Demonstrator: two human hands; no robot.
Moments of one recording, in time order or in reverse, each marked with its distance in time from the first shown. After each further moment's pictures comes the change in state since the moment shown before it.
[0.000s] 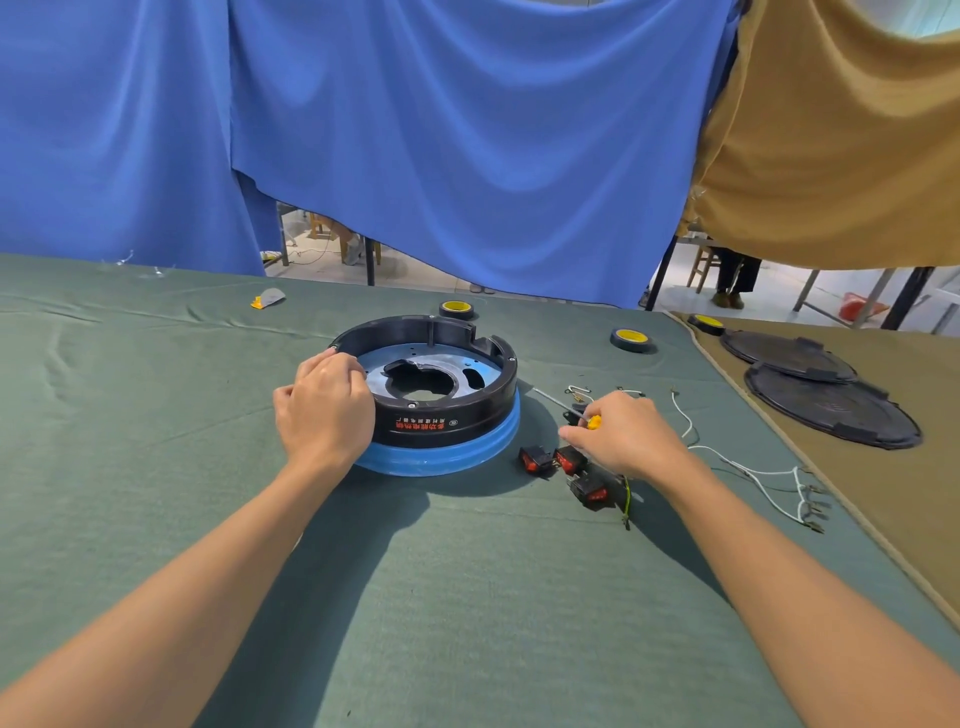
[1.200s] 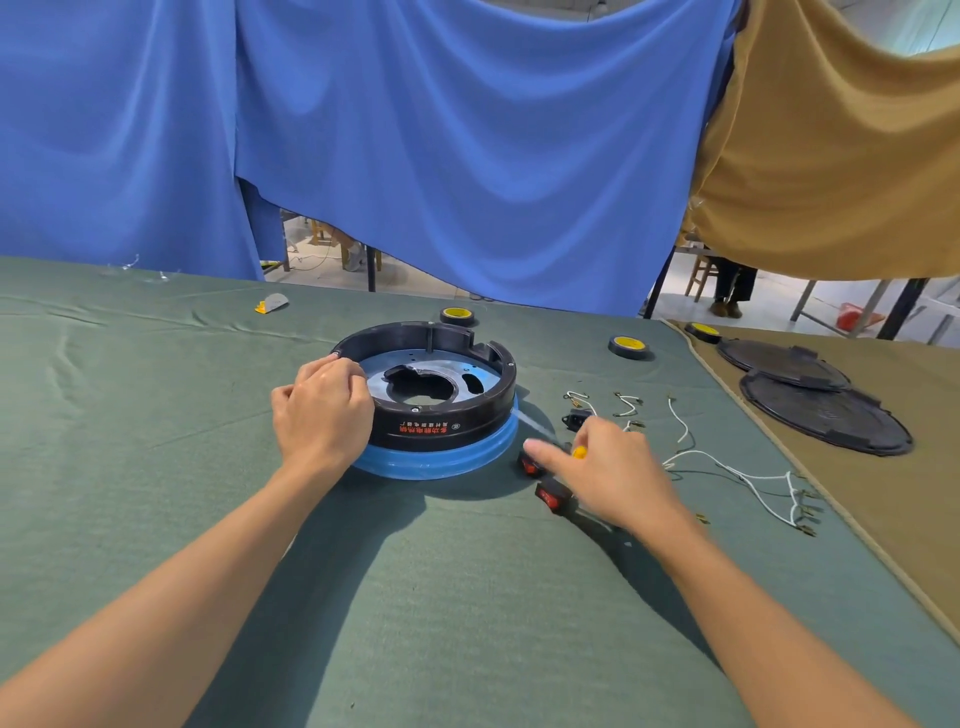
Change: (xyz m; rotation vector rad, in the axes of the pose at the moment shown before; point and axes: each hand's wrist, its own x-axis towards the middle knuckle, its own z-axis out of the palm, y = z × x) left_hand 0.000 -0.008 -0.005 0.026 -0.031 0.058; right_hand -0.044 -0.014 0.015 0.099 0.134 -0.043
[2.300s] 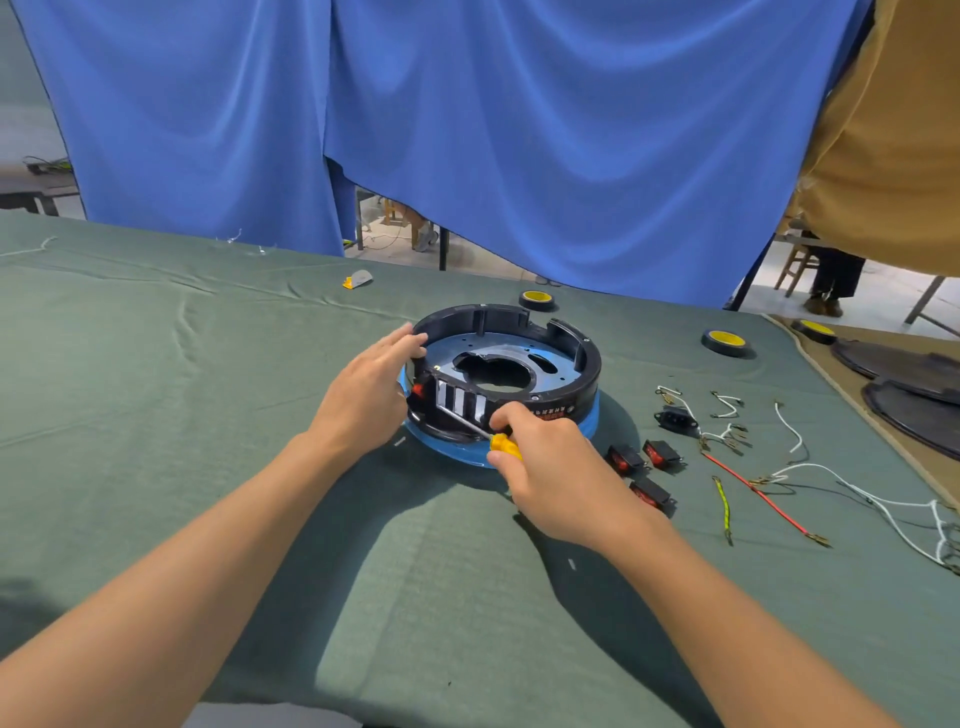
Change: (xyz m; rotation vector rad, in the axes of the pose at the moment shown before) left_hand 0.011 -0.053 -0.036 0.039 -0.165 0.344; right_hand -0.029 -0.101 0.038 0.081 -0.239 -0.537
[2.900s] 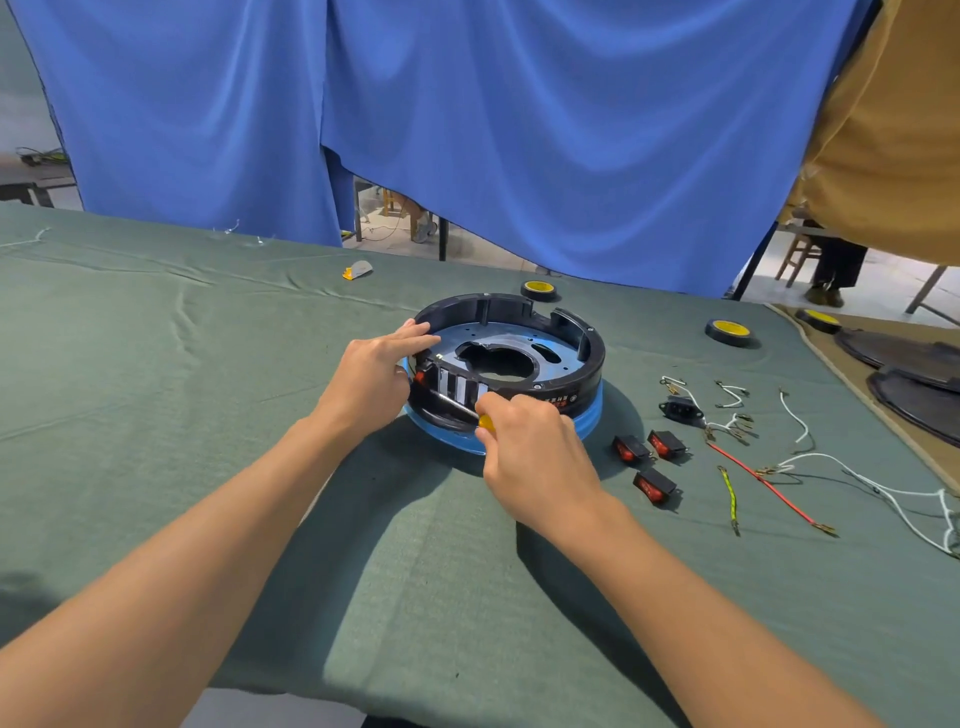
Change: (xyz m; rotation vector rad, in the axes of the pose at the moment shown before) left_hand 0.008 0.001 -0.004 -0.069 -0.019 -0.048; right_hand 0.017 -0.011 0.024 -0.151 0.234 -0.058
